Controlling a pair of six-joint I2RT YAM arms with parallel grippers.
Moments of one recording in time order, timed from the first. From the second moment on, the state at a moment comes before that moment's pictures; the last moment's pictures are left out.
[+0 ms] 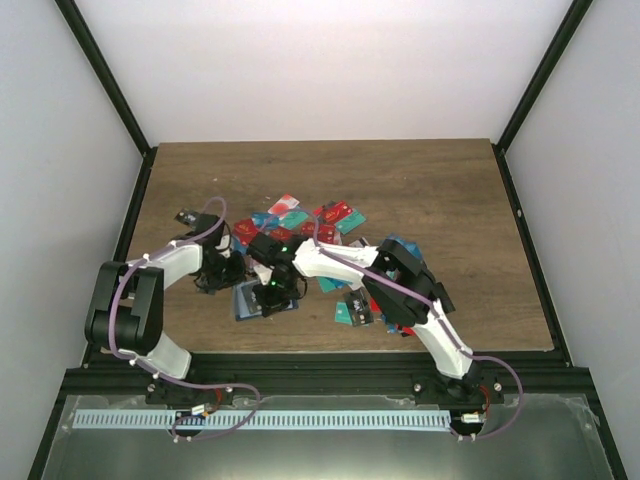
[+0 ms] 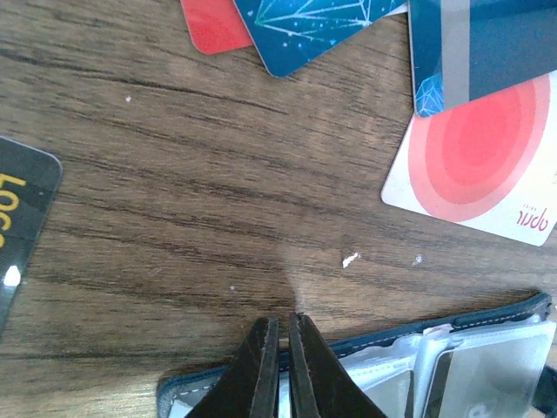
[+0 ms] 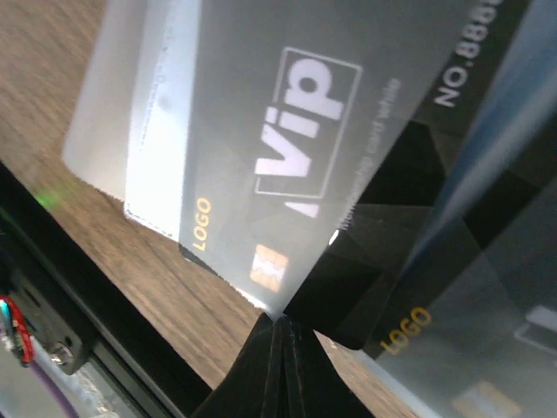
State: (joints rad) left arm -0.16 1.58 0.79 -0.55 0.30 -0.50; right arm 1.04 2.21 1.68 -0.80 -0.46 0.45
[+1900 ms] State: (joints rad) left arm -0.16 1.37 0.74 -0.81 0.27 -0.54; right arm 0.92 2.07 1.63 -0.85 -0.32 0.47
